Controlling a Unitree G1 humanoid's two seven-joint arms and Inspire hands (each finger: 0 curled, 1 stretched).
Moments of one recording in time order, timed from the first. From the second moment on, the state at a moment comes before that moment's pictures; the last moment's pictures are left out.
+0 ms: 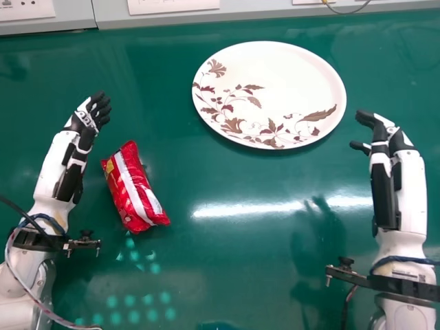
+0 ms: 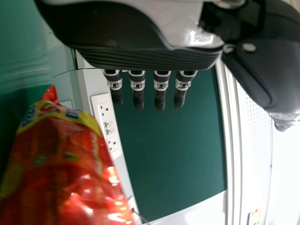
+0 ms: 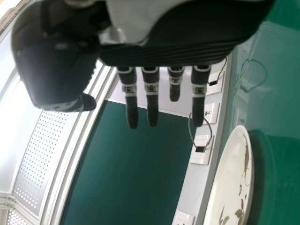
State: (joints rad) left arm 0.02 0.31 0.21 0.07 -0.12 -0.54 -0.29; right arm 0.37 -0.01 -0.08 -0.67 -0.26 -0.08 -0.07
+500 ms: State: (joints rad) left arm 0.02 0.44 0.21 0.13 -0.08 -0.66 -0.39; right arm 0.36 -0.02 -0.09 -0.69 -0.25 -0.06 -0.06
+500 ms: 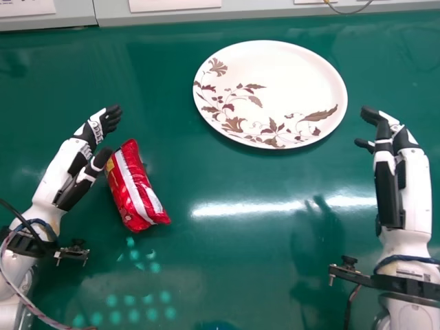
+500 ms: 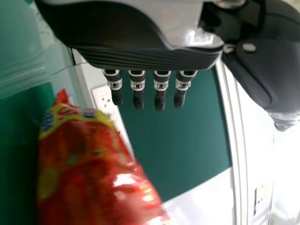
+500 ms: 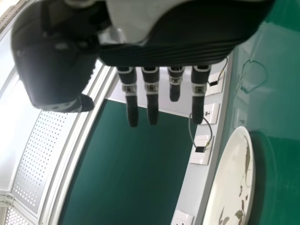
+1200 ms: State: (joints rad) left arm -0.12 0.78 0.18 0.17 0.36 -0.89 -0.39; right arm 0.36 -0.02 -0.09 -0.72 -0.25 -0.03 -0.04
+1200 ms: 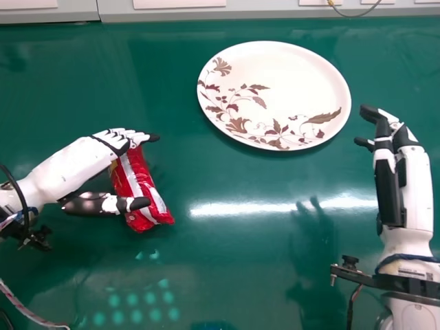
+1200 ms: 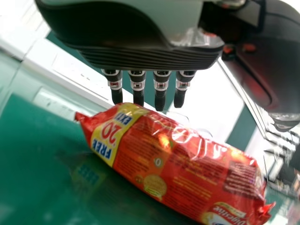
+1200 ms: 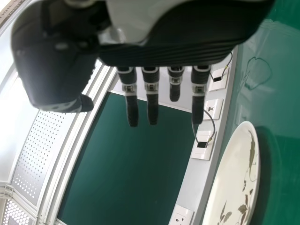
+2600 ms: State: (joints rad) left arm -0.24 1.09 0.14 0.10 0.59 -1.07 -0.17; right arm 0.34 0.00 -0.04 -0.73 -0.27 0.04 -0.04
